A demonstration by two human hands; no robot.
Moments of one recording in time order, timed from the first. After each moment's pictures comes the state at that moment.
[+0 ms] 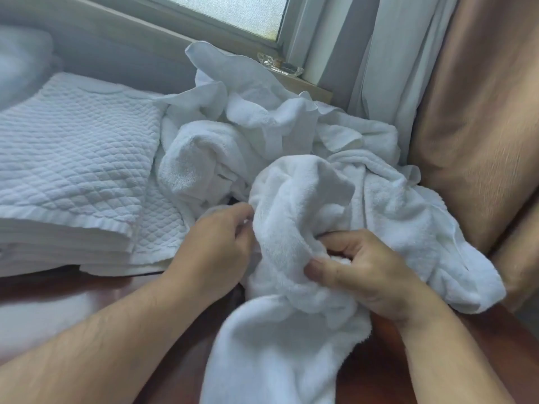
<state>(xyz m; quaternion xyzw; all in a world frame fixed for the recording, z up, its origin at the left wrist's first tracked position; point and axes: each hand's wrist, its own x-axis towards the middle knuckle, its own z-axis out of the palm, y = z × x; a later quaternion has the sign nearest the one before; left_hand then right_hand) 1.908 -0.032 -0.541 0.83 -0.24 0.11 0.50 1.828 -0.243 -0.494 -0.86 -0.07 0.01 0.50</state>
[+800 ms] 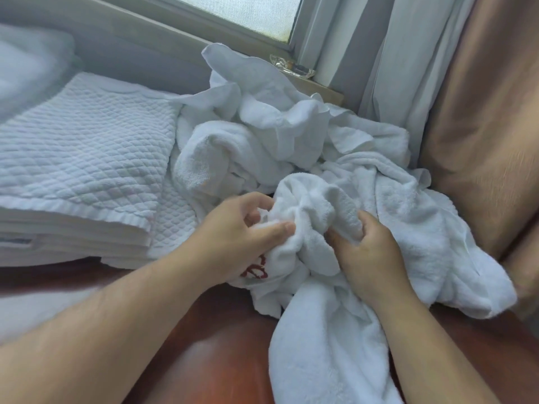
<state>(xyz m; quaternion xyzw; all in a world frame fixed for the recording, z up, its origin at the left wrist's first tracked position) 1.908 -0.022 -0.523 0.79 -0.22 -0.03 0.58 1.848 -0.233 -0.511 -0.88 0.08 -0.25 0.40</state>
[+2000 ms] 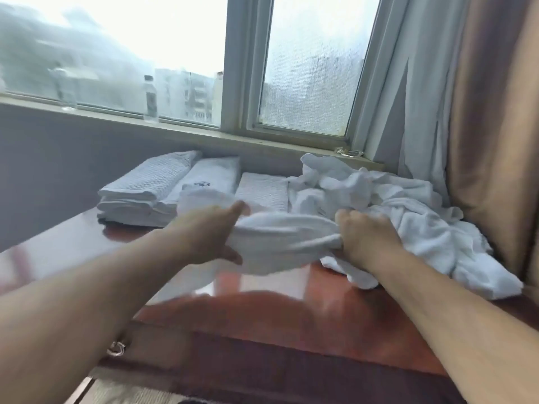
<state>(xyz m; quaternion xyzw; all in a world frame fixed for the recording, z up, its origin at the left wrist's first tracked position) 1.726 0.217 -0.416 0.97 -0.18 0.16 0.01 1.735 -0.086 -0.410 -0.95 -0.06 -0.24 -0.18</state>
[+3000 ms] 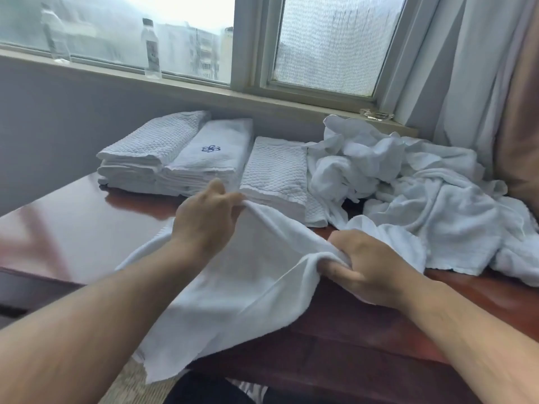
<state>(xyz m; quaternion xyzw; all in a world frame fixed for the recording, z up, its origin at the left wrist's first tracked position) 1.761 0.227 -0.495 0.91 -0.10 0.36 0.16 1.710 -0.065 -0.474 -0.94 -0.28 -0.12 0.15</state>
